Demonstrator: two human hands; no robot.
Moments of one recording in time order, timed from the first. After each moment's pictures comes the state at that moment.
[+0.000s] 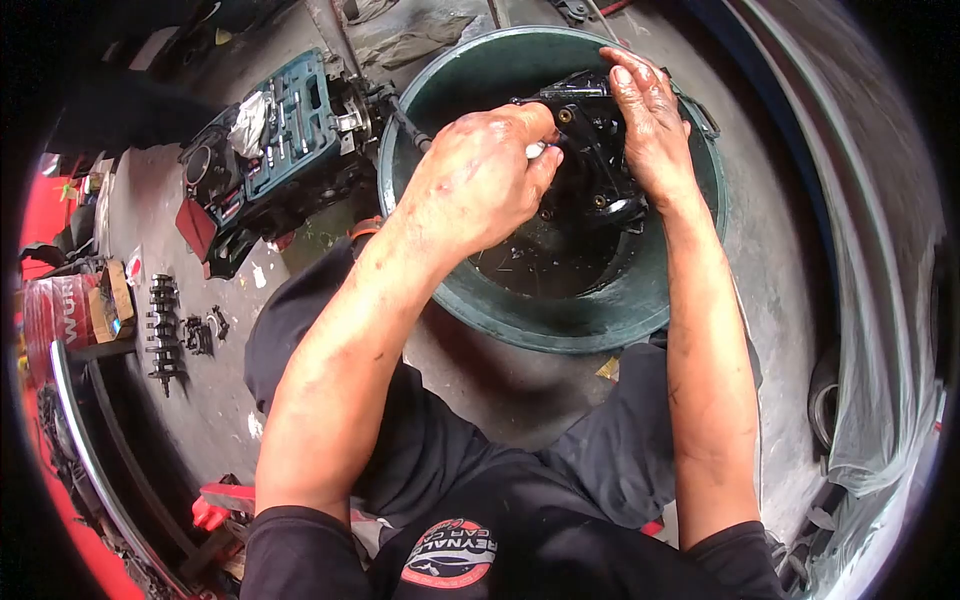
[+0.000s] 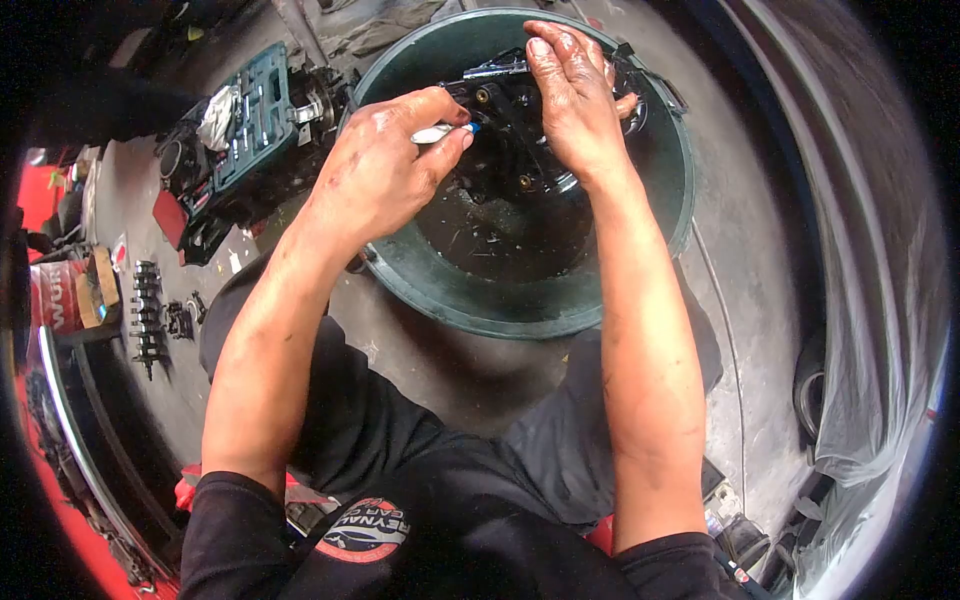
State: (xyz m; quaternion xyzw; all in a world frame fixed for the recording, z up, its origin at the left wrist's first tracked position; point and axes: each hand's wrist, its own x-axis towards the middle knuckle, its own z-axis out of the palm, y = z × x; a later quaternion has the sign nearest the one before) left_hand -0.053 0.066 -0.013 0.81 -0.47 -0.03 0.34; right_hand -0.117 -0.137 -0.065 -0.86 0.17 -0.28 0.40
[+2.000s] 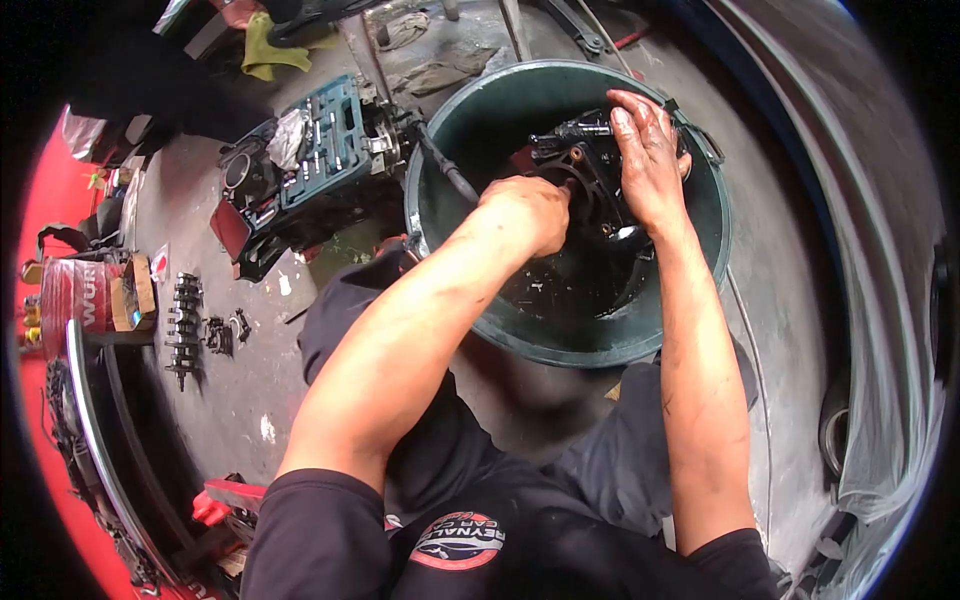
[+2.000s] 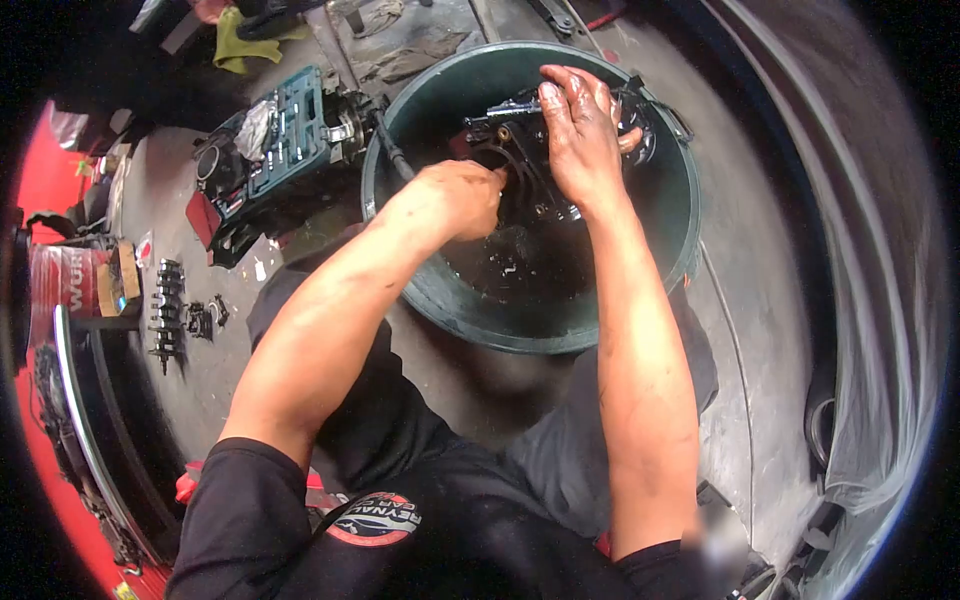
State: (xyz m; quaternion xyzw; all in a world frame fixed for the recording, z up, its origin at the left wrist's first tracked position) left_hand -0.058 0.016 -0.047 0.84 -0.46 -0.26 -0.09; right_hand -0.124 -0.136 -0.070 -0.86 0.17 -0.30 0.36
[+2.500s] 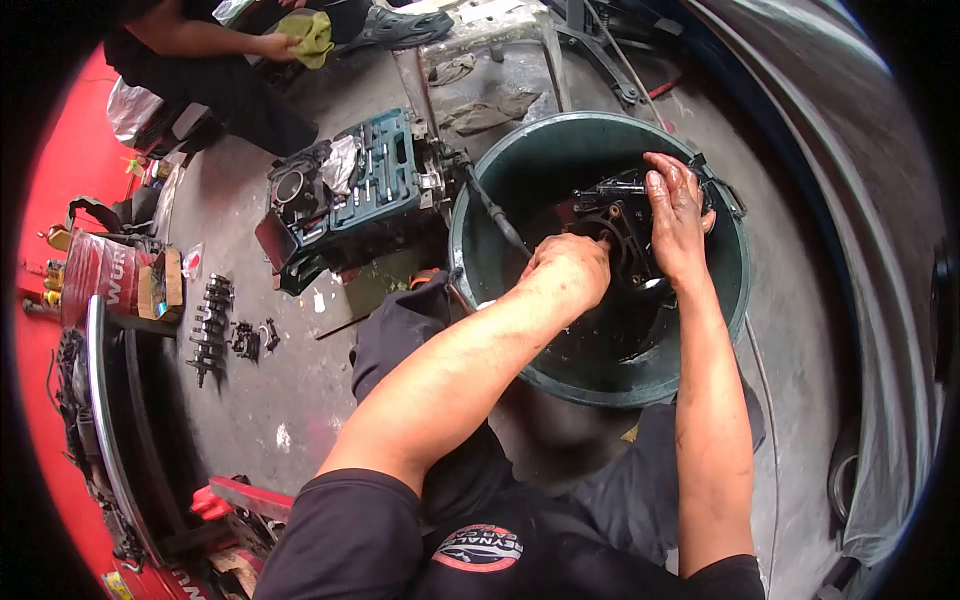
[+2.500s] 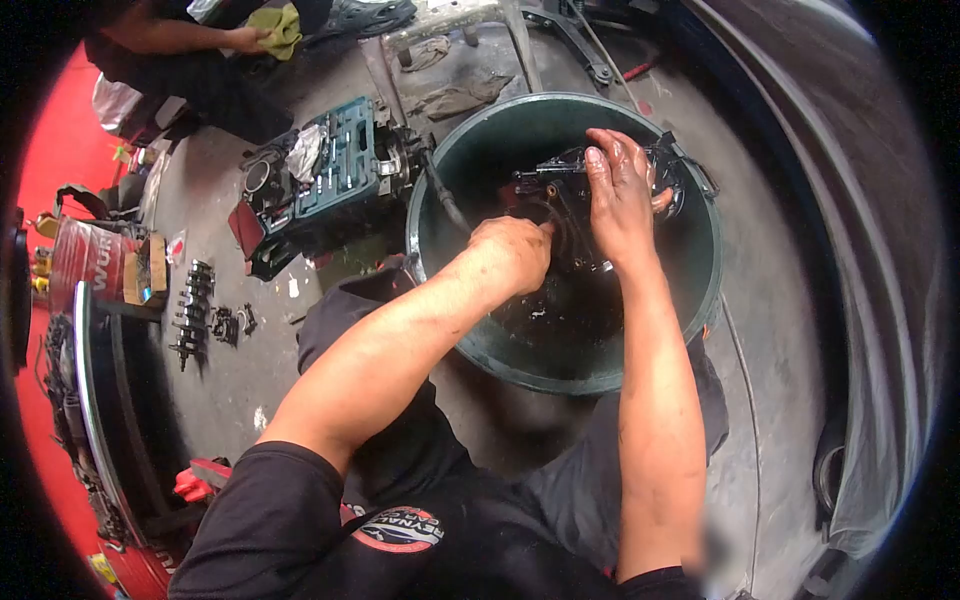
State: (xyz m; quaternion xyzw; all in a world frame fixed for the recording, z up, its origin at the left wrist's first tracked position) left_hand -0.070 0.007 -0.037 0.85 -0.41 -0.30 -0.11; right_hand -0.124 -0.135 -0.067 -0.86 0.15 -0.32 0.36
